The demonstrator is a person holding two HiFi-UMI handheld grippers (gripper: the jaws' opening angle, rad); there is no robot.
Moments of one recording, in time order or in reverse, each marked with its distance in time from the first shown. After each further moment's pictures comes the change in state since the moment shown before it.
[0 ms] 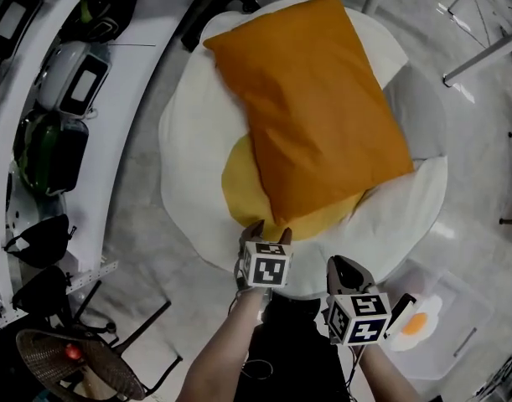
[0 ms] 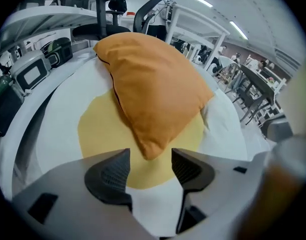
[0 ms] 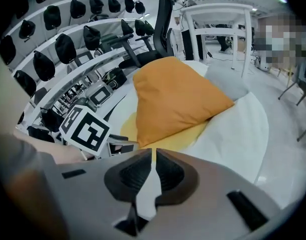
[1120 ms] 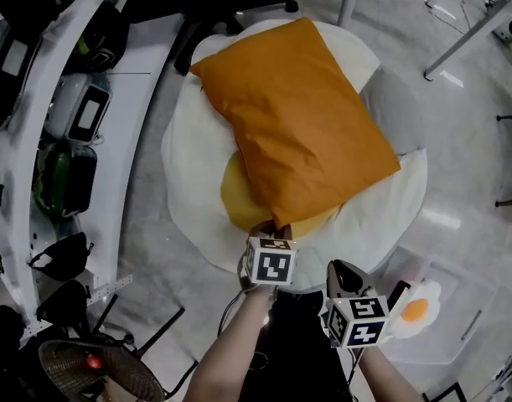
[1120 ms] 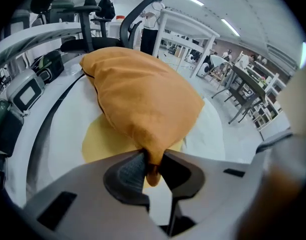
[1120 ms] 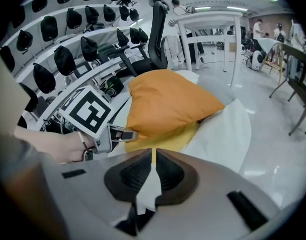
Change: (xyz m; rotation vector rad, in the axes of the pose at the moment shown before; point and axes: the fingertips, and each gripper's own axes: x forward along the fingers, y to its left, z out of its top) left arm -0.069 -0.045 0.067 0.069 0.016 -0.033; right arm -0.071 0.005 0.026 0.059 -0.022 -0.026
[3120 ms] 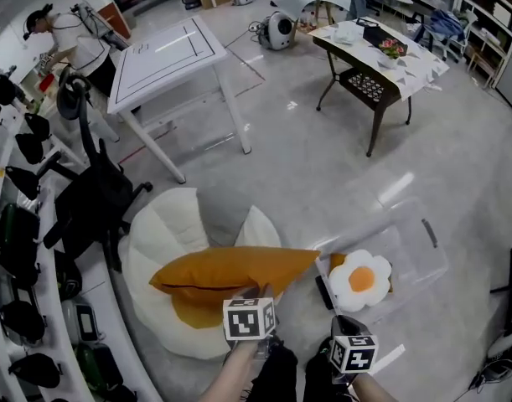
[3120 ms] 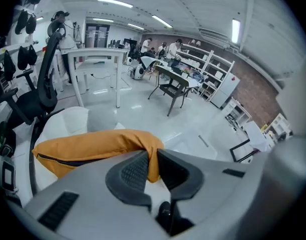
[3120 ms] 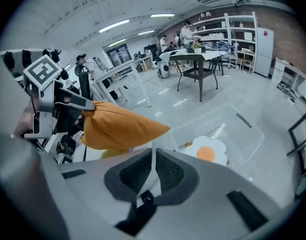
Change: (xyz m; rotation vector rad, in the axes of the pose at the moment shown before) left arm -0.291 -0.396 0.042 0.513 -0.017 -0.345; right arm -0.397 -0.112 -0.164 0.713 -0.308 -0.454
